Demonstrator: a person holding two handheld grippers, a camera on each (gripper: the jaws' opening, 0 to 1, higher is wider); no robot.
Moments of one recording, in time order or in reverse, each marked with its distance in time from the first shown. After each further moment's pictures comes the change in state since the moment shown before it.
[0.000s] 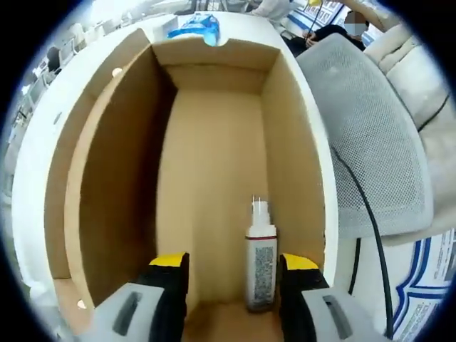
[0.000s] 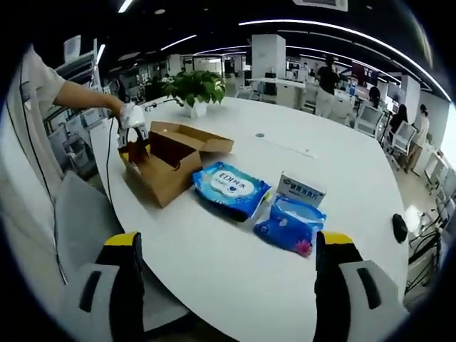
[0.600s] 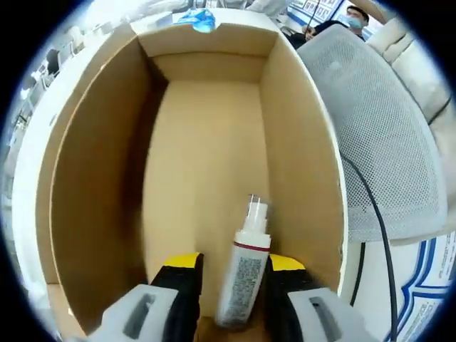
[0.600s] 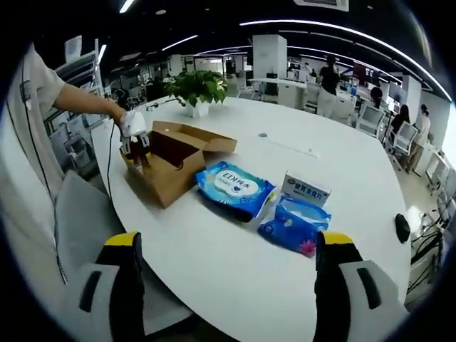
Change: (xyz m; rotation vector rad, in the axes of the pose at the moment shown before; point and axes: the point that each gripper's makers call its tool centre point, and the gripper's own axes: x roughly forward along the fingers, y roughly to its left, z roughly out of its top) left arm 0.021 -0.004 -0.001 0.015 0.001 0.028; right arm 0.005 0.007 -0.001 -0.005 0.002 0.009
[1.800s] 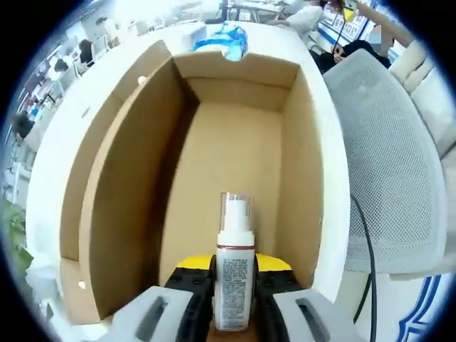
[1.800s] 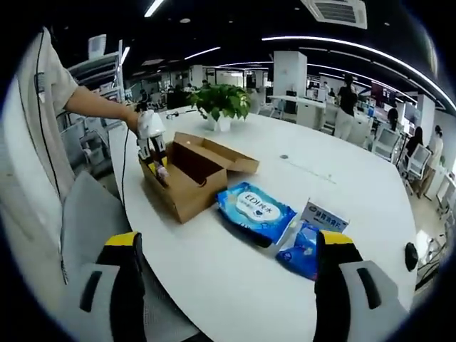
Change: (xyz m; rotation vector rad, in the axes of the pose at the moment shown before) left arm -0.032 0.005 0.024 -0.129 -0.096 0.151; right arm 0.013 0.036 0.032 -0.101 -0.111 0.097
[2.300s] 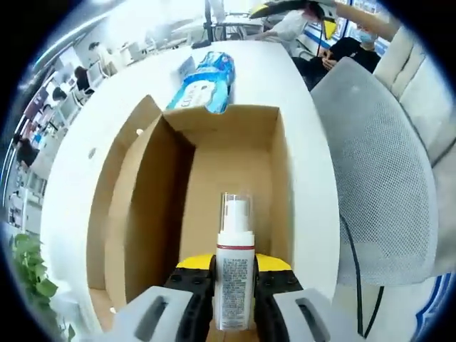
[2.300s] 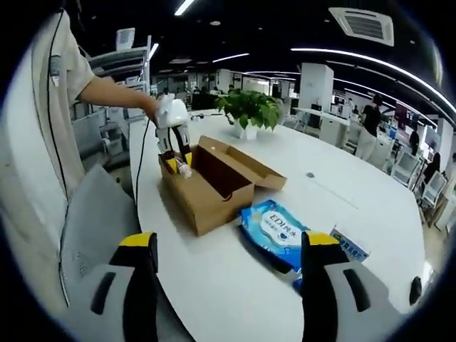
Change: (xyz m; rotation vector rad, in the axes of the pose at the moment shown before) left arm -0.028 -0.010 0.048 0.102 -0.087 0.042; right arm 0.034 0.041 0.021 -0.128 -0.034 0.132
